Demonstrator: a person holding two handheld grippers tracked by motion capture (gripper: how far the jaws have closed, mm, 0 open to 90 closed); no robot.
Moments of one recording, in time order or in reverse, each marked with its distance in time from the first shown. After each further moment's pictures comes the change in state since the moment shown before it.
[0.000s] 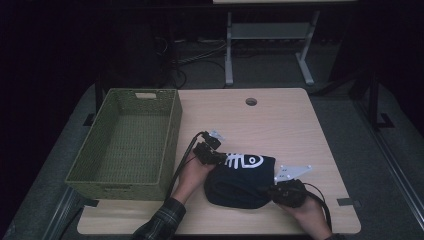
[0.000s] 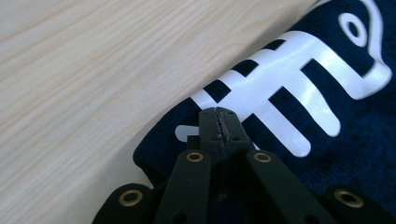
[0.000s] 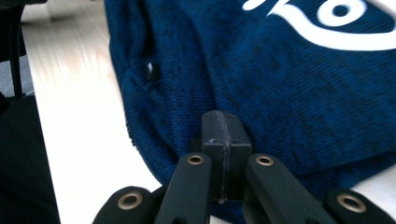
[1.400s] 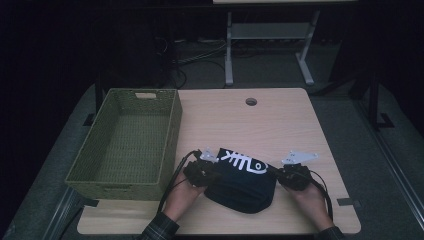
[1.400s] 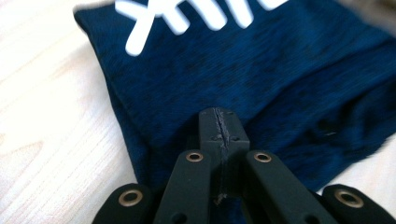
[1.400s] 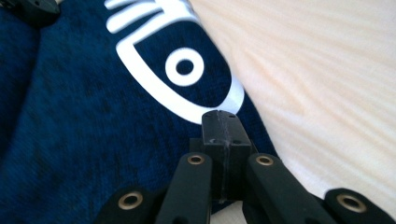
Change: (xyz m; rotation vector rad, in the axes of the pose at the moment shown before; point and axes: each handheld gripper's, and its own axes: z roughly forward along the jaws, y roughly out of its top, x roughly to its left) left arm -0.044 -0.048 -0.037 0.026 0.006 0.067; right arm -0.049 0.003 0.003 -0.033 -0.208 0.066
